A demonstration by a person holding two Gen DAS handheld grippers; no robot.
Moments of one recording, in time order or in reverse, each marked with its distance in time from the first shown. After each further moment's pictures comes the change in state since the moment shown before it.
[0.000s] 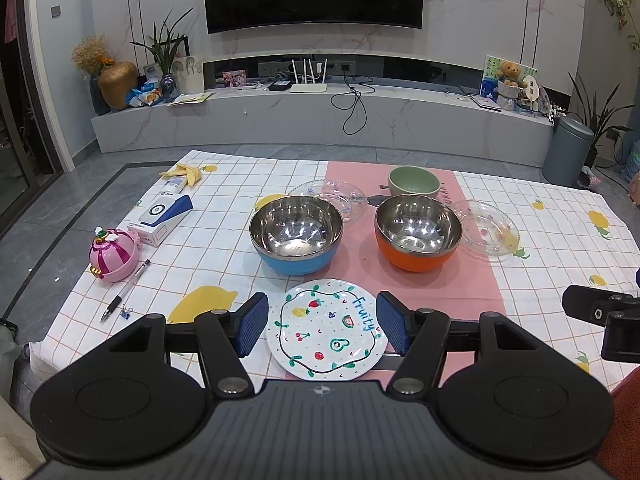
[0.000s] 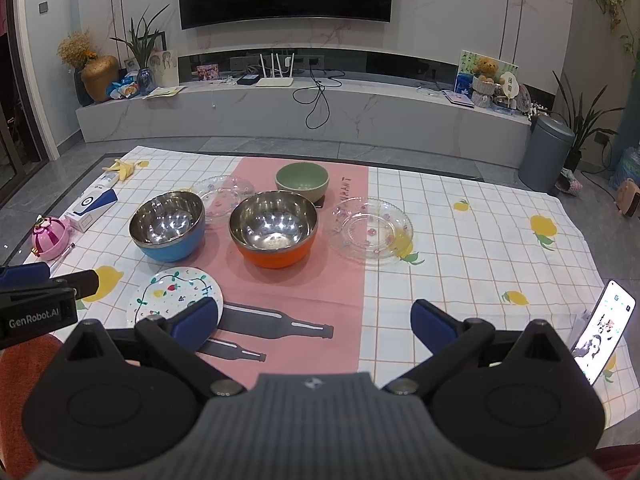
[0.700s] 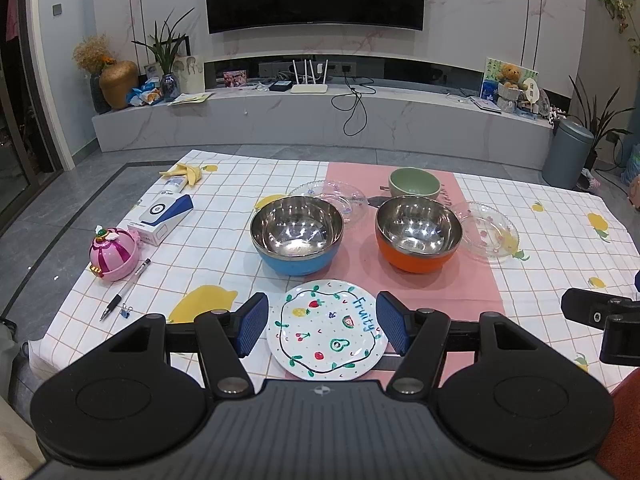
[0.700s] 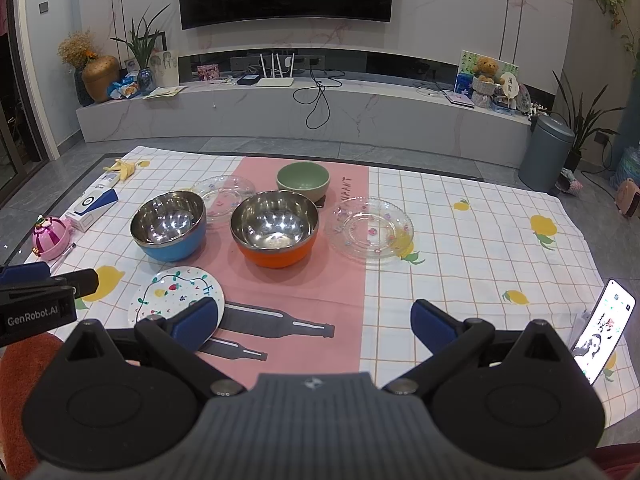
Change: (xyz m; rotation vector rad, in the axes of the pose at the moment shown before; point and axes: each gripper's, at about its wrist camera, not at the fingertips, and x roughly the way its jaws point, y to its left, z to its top) left arm -0.001 0.004 0.001 -0.002 -0.004 0.001; right arm 0.000 0.001 -0.002 0.003 0.002 0.001
